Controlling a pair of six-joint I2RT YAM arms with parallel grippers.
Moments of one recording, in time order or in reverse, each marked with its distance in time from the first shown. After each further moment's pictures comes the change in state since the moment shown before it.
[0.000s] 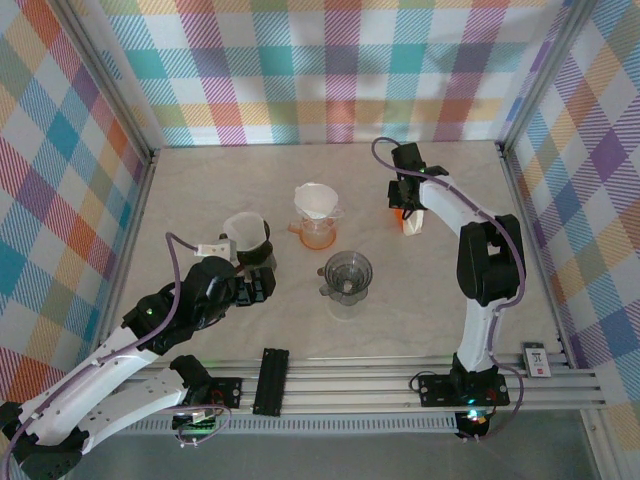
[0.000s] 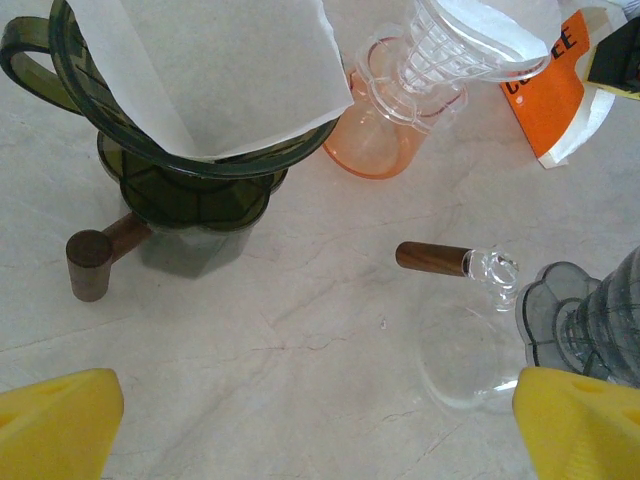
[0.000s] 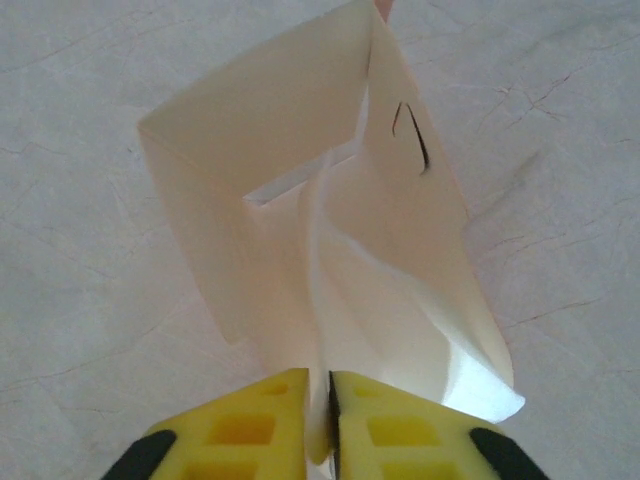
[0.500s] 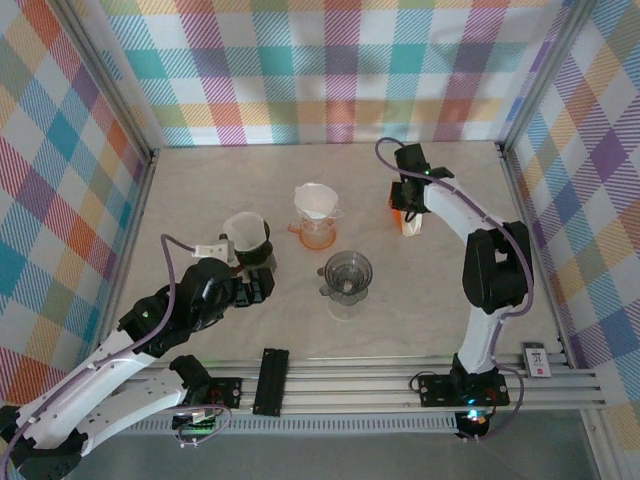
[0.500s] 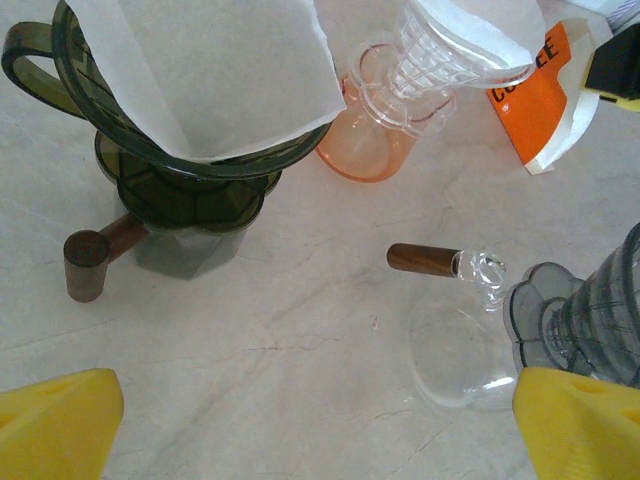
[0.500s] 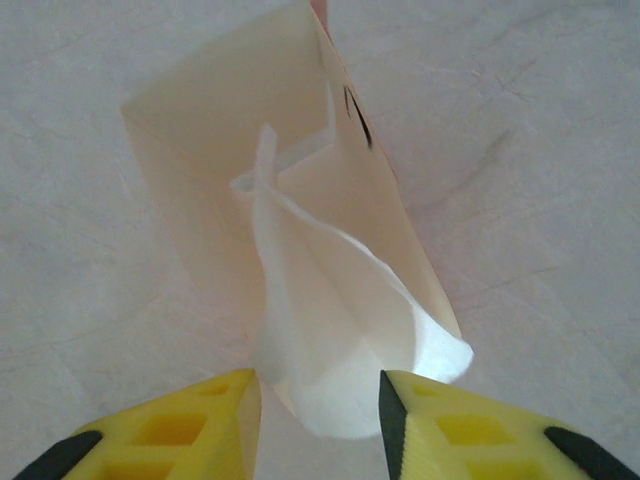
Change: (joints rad) left arm 0.000 -0.014 0.000 -0.003 0.007 -0.003; right arm 0.005 -0.063 -0.036 -0.021 0.003 0.017
